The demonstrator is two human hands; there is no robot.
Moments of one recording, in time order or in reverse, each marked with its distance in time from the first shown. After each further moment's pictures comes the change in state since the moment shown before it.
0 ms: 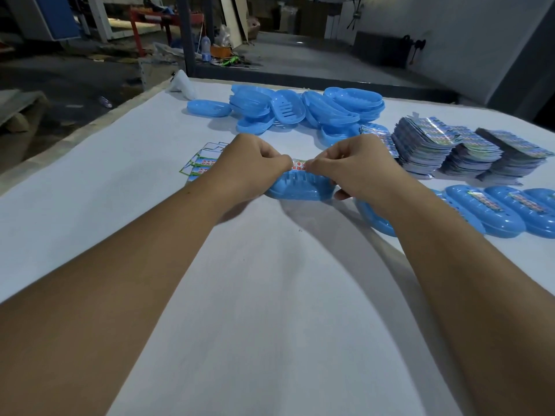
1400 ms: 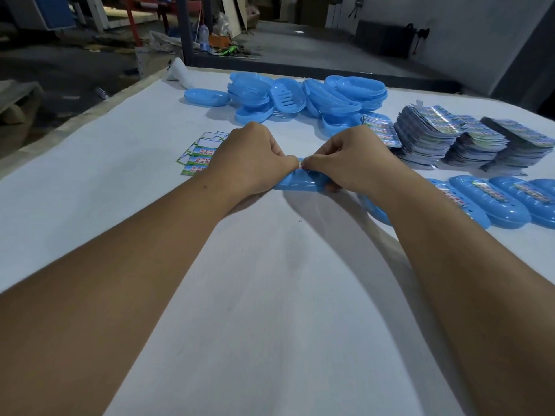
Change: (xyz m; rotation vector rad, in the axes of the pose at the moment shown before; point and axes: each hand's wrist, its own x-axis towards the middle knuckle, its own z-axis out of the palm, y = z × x) left_hand -0.001 0.008 0.007 0.359 0.061 0.064; right_hand 0.004 0.000 0.007 -0.201 -0.011 0.007
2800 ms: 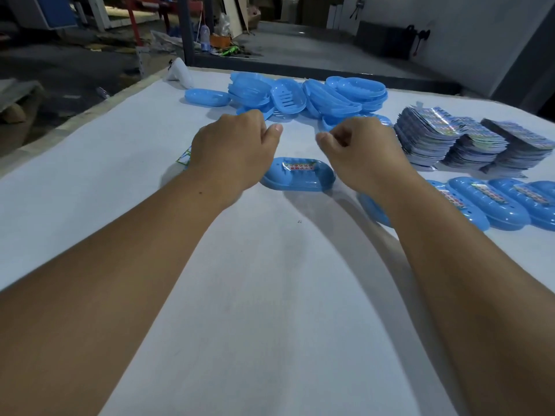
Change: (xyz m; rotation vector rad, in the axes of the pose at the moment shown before) left_hand -0.002 -0.004 -0.012 0.324 0.224 0.070; right_hand 0.001 0.003 -0.006 -0.220 0.205 -0.168
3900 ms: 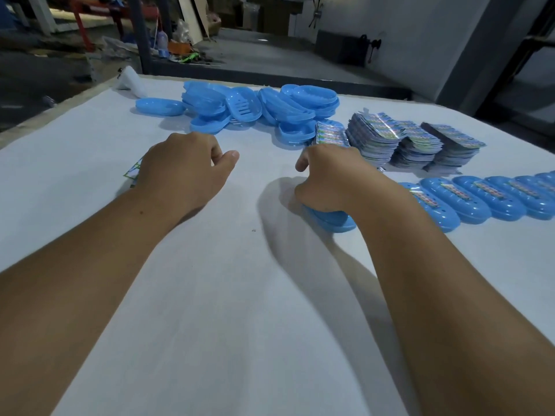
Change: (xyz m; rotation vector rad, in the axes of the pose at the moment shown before) left_hand -0.002 -0.005 0.008 -0.034 -0.070 0.029; right_hand -0.018 0.006 -0.030 -0.407 -0.307 0.063
